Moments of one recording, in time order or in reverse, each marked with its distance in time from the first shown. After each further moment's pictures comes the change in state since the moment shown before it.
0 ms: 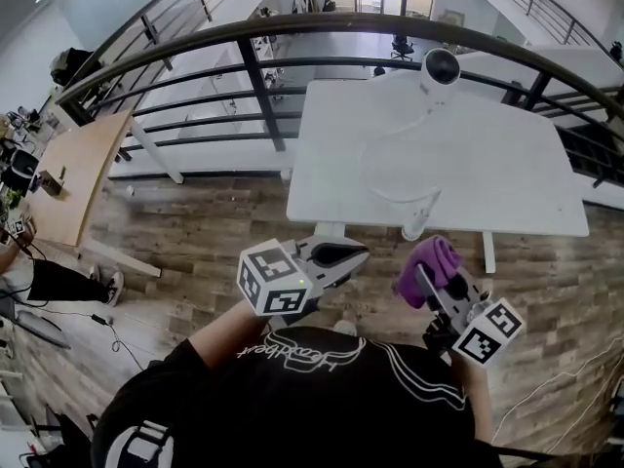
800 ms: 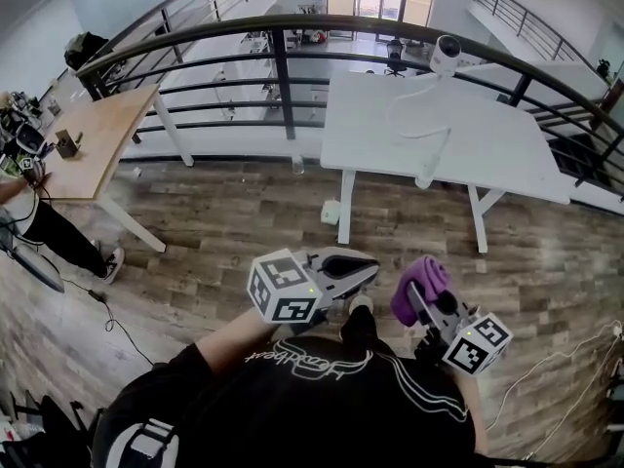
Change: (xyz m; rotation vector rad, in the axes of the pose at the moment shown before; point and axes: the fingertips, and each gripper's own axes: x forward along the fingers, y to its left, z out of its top) left arm -0.201 -0.279 -0.116 0.000 -0.081 -0.084; right arm -0.135 0.309 -0.152 0.004 0.062 -0.071
